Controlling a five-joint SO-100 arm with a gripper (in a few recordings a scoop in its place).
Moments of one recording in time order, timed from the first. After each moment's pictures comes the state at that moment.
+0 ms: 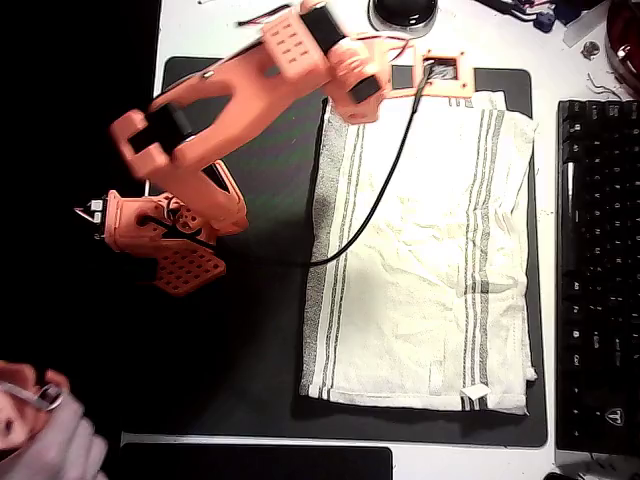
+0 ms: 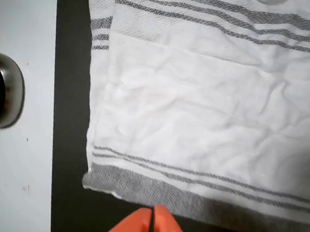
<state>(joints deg) -31.6 99.8 90.4 85.0 -58.7</state>
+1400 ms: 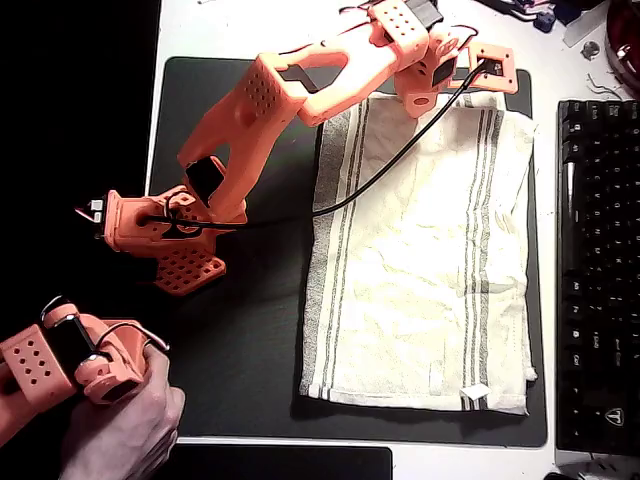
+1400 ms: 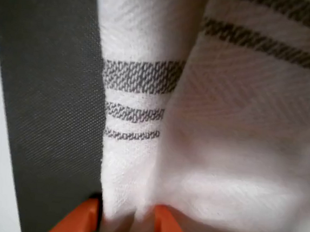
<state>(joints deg) -36.6 46.2 54.0 80.3 -56.2</state>
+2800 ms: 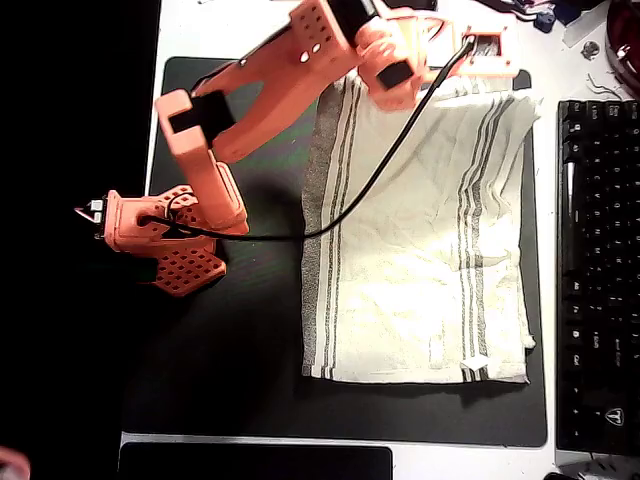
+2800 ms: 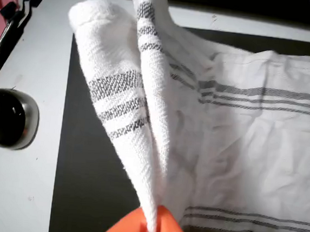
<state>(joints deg) -21.2 94.6 61.0 101.6 -69.4</state>
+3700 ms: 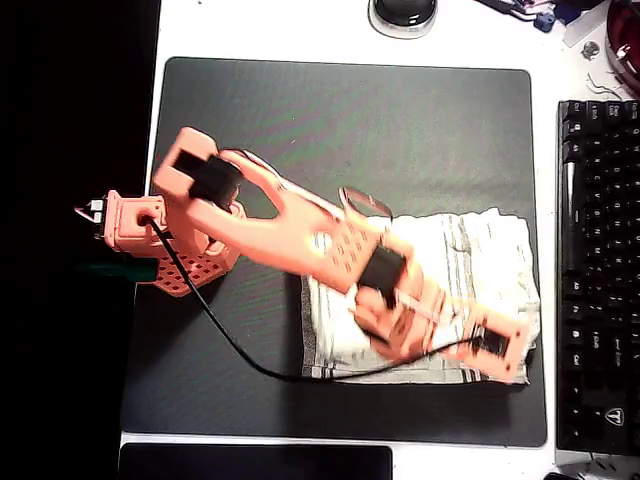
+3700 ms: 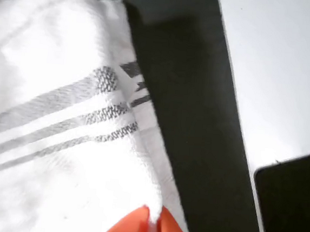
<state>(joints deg) 27.9 85.0 96.9 60.1 -98.8</state>
